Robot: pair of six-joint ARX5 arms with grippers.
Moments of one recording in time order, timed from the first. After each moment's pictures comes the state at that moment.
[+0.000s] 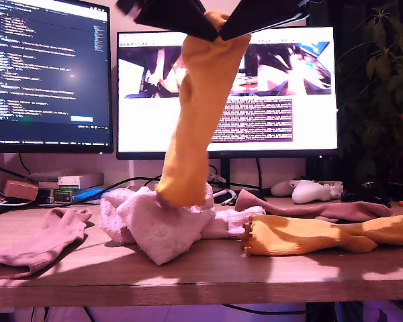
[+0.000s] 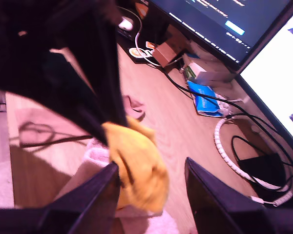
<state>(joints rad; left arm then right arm) -0.79 1.31 1.08 -0.24 0.18 1.08 0.56 1.18 0.94 -0.17 -0.35 -0.63</state>
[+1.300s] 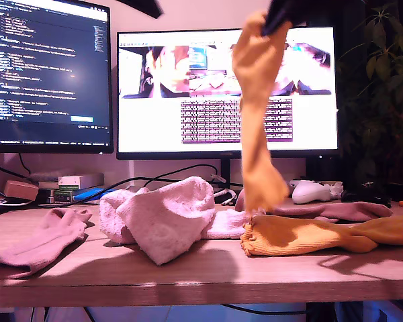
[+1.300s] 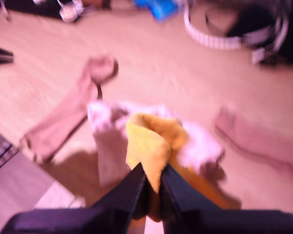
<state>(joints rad) -0.75 1.17 1.09 -0.44 -0.11 0.77 0.60 1.18 1.13 -0.62 -0.08 0.05</state>
